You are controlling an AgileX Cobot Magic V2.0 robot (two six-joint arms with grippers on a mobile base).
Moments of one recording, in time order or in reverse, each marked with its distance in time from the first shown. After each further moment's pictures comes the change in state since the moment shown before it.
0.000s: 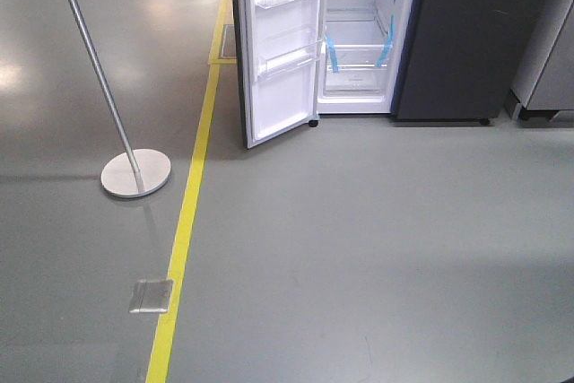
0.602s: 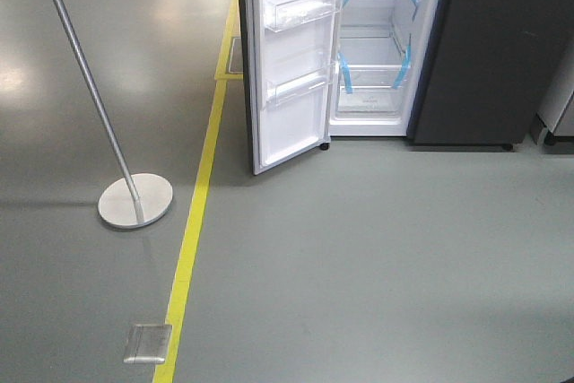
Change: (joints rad) left arm 0.000 0.000 0.000 0.000 0.000 0.000; right arm 0.000 0.000 0.000 0.000 0.000 0.000
